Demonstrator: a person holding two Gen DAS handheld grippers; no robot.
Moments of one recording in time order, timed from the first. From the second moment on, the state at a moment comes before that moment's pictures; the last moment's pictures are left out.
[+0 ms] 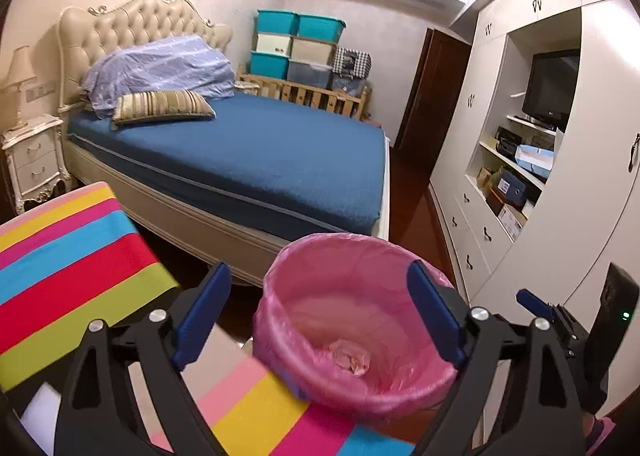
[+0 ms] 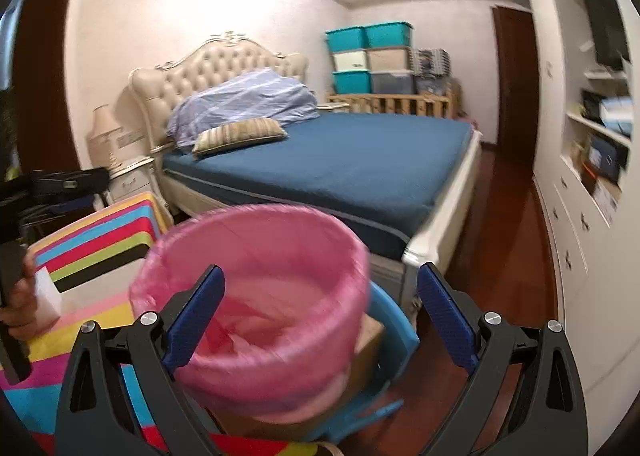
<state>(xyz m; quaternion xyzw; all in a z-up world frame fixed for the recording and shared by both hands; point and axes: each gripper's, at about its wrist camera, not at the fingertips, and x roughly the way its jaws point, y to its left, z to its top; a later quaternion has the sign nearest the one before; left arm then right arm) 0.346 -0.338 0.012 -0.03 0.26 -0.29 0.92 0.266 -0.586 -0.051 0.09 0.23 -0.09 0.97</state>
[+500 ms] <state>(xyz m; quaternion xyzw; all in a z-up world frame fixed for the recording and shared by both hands) 0.242 -0.292 -0.009 0.01 0.21 -0.26 0.94 0.284 -0.597 -0.205 0.07 0.36 -0.10 0.93</state>
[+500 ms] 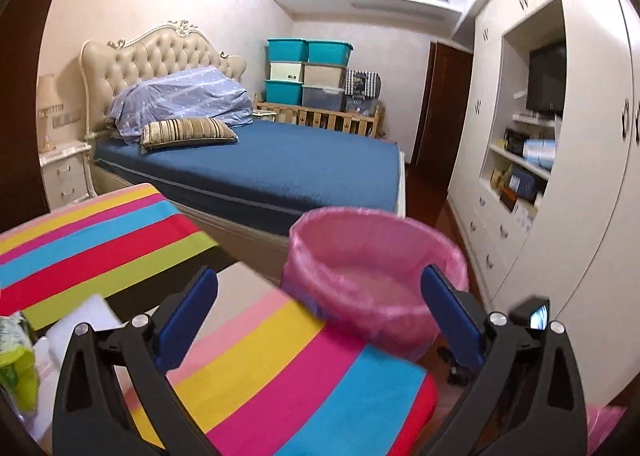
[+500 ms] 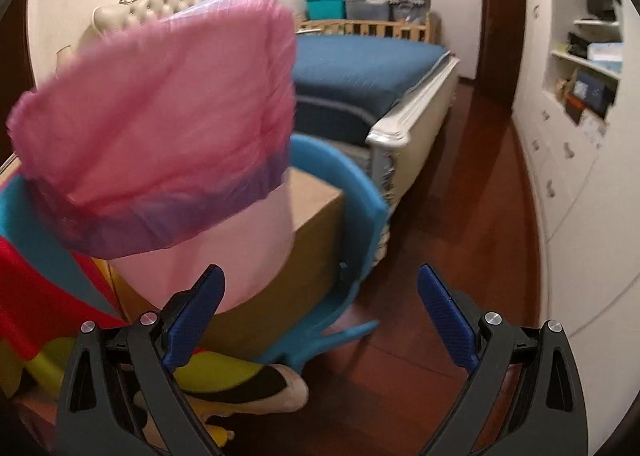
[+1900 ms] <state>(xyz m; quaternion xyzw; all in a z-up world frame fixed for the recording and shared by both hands) 0.072 0.132 -0.027 -0.04 0.30 0.12 0.94 0.222 -0.157 -0.043 -0.05 0.31 0.26 0.91</state>
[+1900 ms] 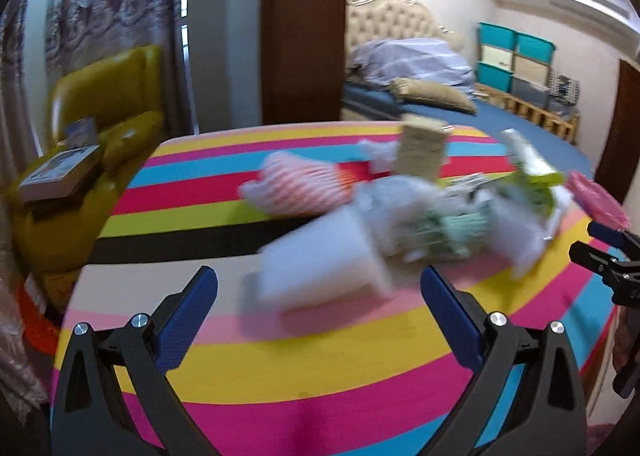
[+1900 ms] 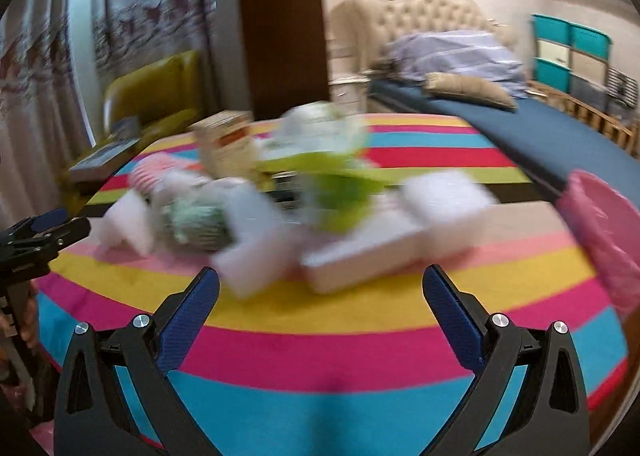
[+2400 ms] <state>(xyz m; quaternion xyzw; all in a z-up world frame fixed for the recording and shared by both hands) 0.078 0.160 -0.047 -0.07 0.34 0.11 0.93 0.248 -0.090 -0.062 -0.14 0.33 0.25 0.90</state>
